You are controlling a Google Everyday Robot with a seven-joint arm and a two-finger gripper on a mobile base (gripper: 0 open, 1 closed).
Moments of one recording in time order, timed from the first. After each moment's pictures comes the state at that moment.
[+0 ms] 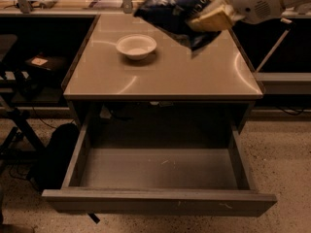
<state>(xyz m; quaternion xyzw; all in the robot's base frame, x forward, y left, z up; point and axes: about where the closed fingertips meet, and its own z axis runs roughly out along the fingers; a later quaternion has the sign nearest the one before) 0.563 -0.092 1.049 -0.60 0.63 0.11 0.48</state>
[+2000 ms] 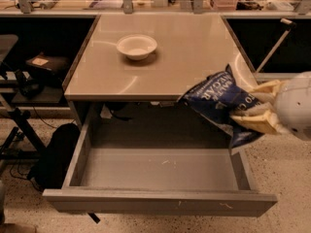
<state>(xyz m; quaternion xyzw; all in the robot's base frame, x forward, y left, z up) 0.421 -0.165 0.934 -0.51 0.74 0.03 0.42</state>
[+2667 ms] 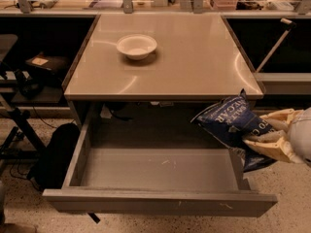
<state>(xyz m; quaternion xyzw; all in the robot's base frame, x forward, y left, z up) 0.387 -0.199 0.897 -0.48 0.78 0.03 0.40</state>
